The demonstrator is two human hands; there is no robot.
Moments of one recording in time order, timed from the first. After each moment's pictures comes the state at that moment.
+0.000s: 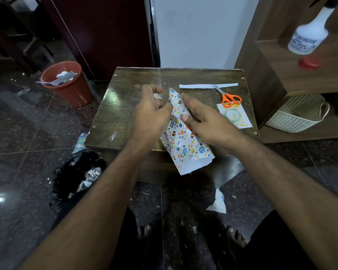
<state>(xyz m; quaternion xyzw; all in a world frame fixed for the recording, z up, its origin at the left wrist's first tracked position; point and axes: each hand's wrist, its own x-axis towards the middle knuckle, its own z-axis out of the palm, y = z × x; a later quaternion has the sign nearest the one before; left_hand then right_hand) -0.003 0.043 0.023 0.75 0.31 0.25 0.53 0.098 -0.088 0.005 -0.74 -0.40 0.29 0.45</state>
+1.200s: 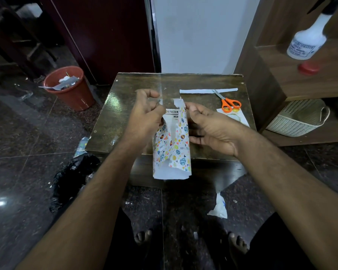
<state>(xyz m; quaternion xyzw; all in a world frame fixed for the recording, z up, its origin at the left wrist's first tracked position) -0.012 0.056 0.030 0.70 0.27 0.23 0.62 0.105 -0.084 0.010 -0.63 -0.18 0.48 0.58</state>
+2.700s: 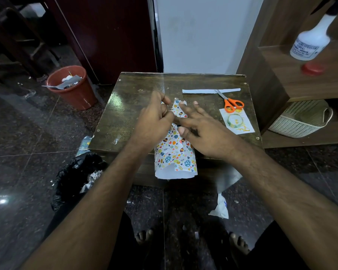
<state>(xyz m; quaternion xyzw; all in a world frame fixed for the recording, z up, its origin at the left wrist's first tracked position) -0.012 0.058 0.015 0.85 0.22 0.23 0.42 0.087 -0.089 0.020 -0.81 -0.51 0.20 0.20</state>
